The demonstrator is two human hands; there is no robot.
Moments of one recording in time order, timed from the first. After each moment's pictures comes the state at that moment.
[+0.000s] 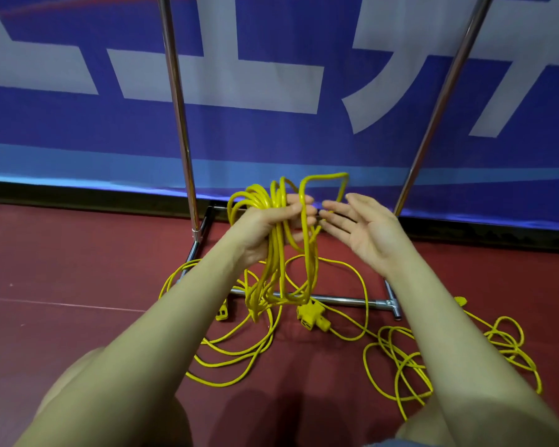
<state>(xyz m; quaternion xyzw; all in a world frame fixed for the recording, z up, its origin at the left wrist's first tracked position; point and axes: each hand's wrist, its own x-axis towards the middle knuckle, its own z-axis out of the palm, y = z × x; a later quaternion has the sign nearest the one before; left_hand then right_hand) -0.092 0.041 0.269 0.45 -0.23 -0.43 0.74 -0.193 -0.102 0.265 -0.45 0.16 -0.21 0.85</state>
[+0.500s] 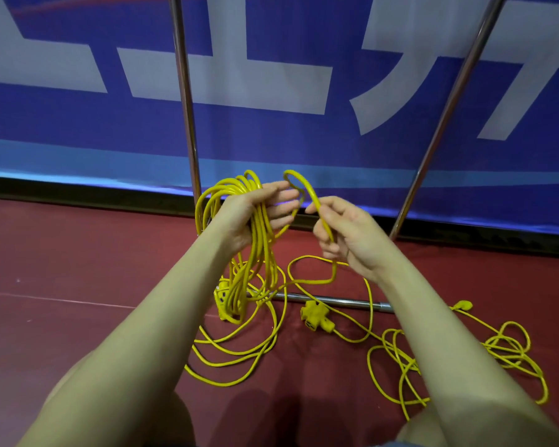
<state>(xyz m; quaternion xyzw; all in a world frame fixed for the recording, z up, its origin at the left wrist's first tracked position) -0.062 0.055 0.274 0.47 -0.15 -0.40 0.77 -0.188 -0.072 0.268 -0.66 0.08 -0.10 0.74</state>
